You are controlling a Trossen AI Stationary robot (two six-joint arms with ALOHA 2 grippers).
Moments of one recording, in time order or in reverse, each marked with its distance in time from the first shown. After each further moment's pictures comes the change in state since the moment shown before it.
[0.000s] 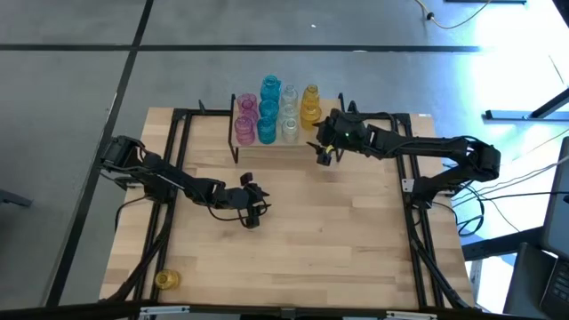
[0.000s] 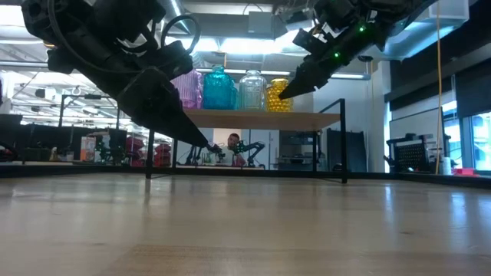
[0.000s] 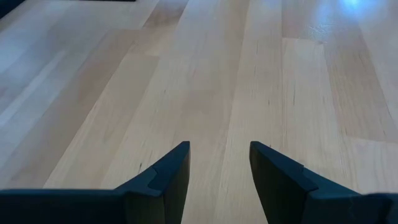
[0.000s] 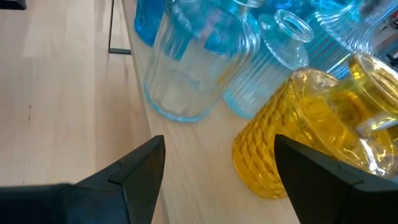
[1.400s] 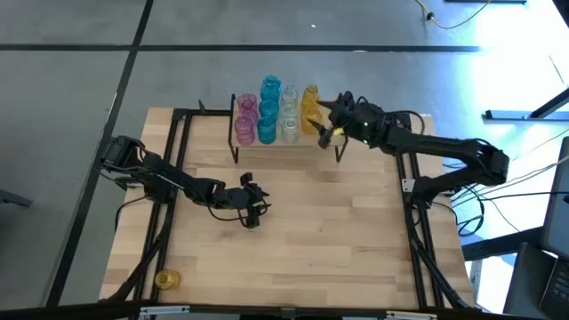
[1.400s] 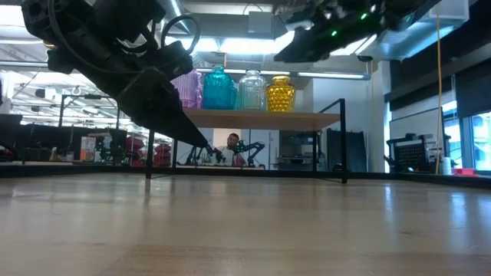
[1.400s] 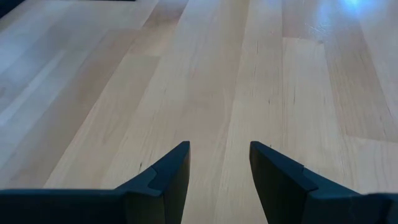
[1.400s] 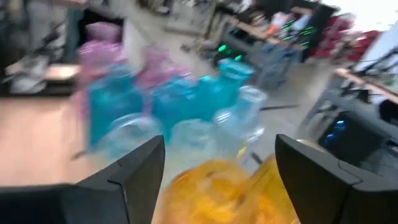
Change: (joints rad) left arm 0.000 0.000 0.000 -0.002 0.000 0.000; right arm -0.042 -0.094 0.000 0.237 -0.010 0.103
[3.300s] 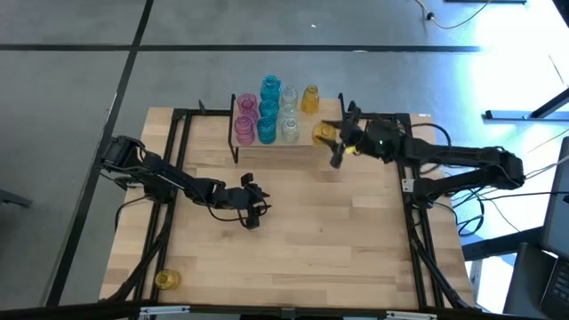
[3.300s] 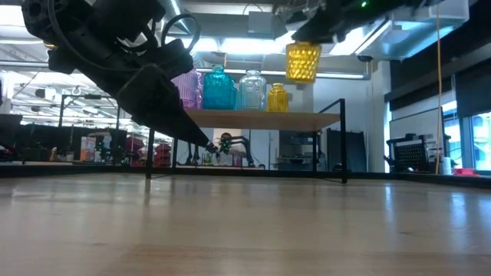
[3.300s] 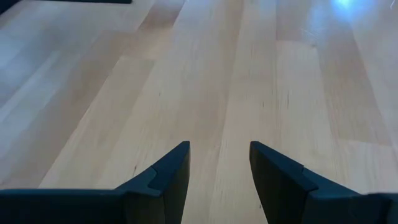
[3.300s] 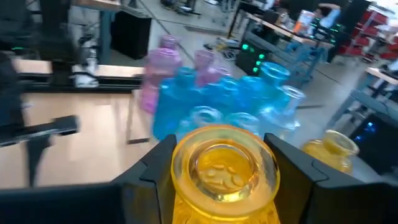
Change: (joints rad) left arm 0.000 0.000 0.000 0.013 0.016 -0.001; right arm 0.167 -0.180 -0.045 -0.166 0.087 0.059
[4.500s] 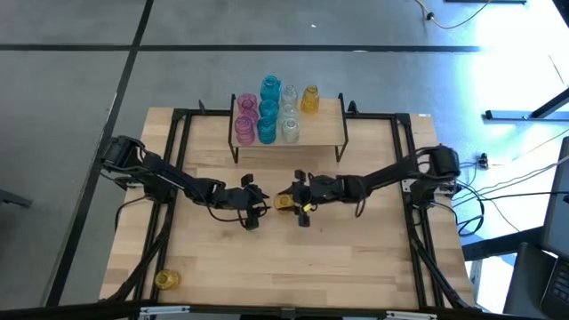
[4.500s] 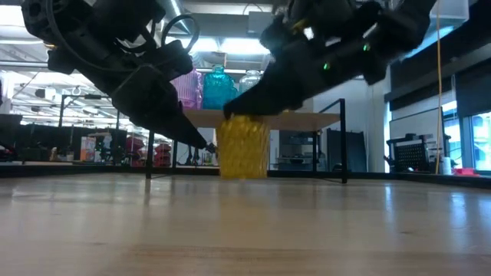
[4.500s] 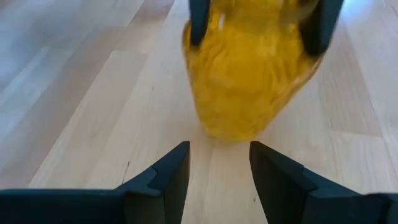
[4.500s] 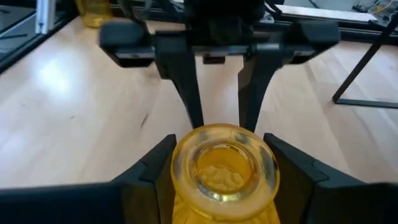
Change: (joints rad) left arm -0.001 0.000 0.000 -0.012 0.026 0.001; right arm 0.317 0.658 0.000 0.448 -0.218 0.157
